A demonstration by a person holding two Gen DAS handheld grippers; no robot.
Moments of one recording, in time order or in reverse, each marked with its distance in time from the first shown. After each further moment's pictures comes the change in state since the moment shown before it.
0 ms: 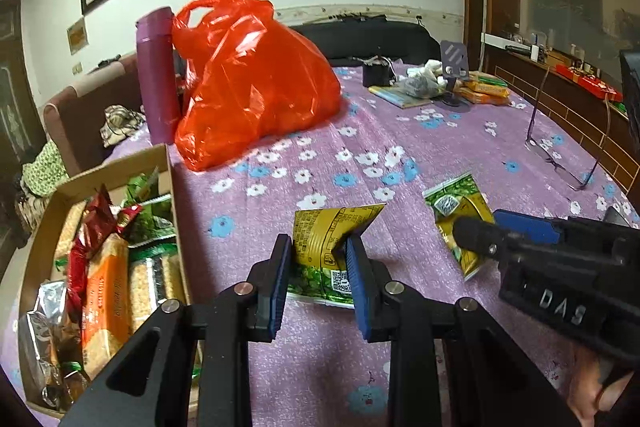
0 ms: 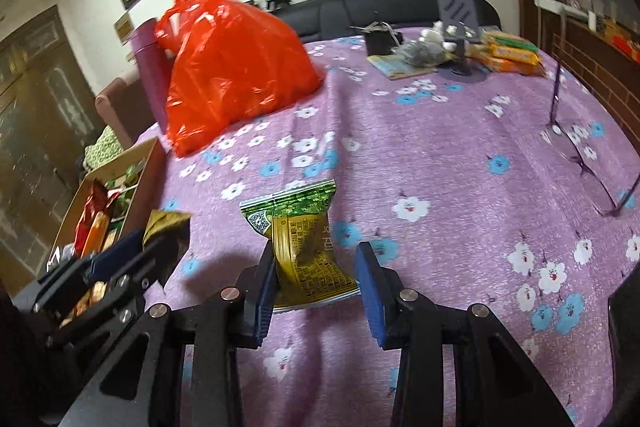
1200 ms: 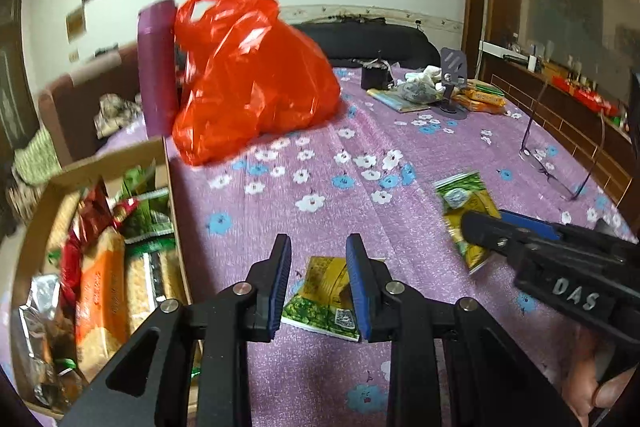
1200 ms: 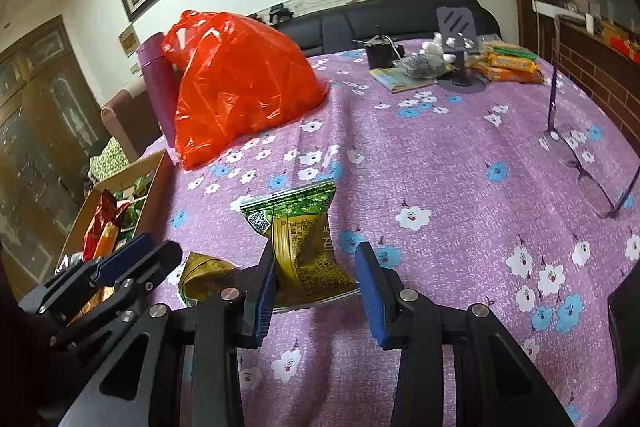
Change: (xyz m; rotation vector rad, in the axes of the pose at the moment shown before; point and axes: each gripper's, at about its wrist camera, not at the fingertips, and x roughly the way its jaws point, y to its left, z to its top) left arm 0.003 0.013 0.002 -0.055 0.026 -0.059; right arm -0.008 -0.007 0.000 0.064 -0.036 0.023
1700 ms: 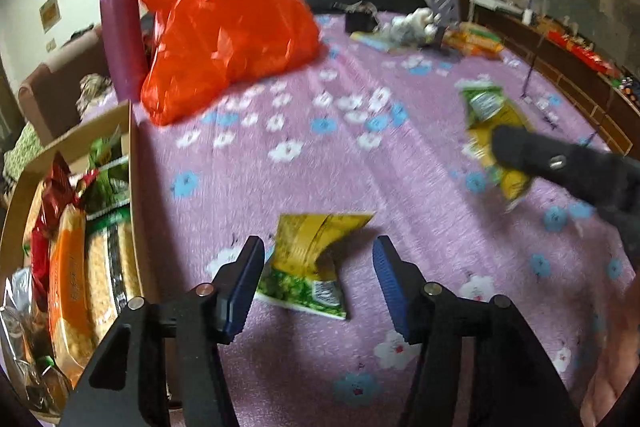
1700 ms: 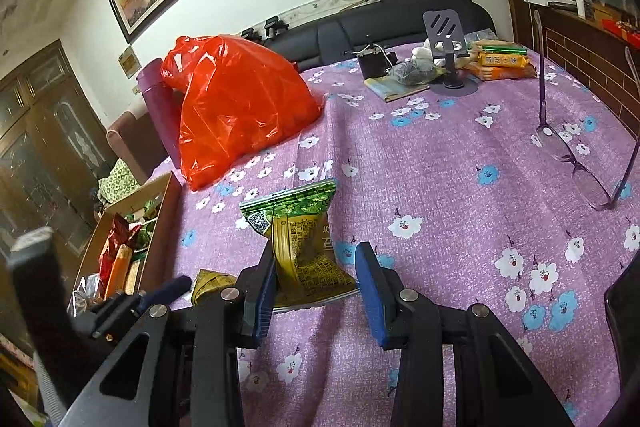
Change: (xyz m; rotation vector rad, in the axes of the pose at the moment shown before) left arm 0.033 -0.015 -0.012 0.062 0.181 -0.009; right arm -0.015 -0.008 0.006 0.042 -0.039 0.036
